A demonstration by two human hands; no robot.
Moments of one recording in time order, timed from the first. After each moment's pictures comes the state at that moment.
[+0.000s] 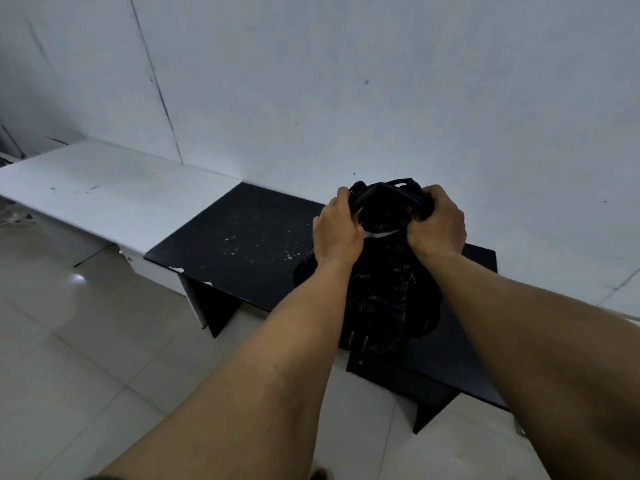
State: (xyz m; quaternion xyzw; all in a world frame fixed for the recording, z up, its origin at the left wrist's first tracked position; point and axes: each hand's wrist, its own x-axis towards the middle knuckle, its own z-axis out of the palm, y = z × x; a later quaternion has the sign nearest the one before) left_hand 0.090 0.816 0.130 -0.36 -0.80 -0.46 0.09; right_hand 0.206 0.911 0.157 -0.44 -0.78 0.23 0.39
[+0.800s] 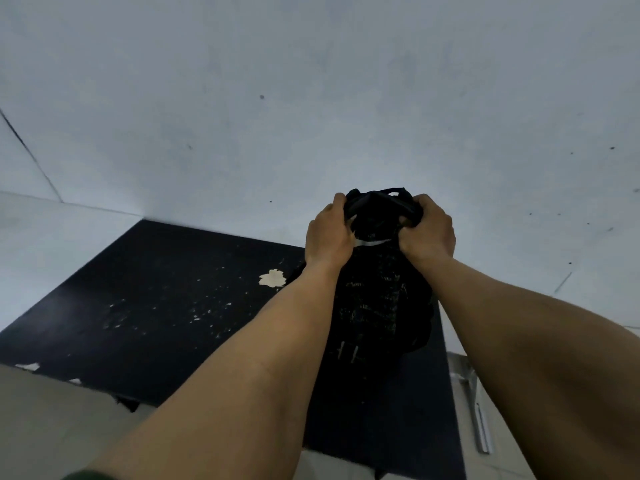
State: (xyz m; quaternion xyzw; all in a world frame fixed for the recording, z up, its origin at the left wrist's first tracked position) left_hand 0.081 1.097 0.111 -0.49 -0.76 -0.43 0.04; right_hand 0.232 1.163 0.147 -0.50 -0.76 0.22 0.36
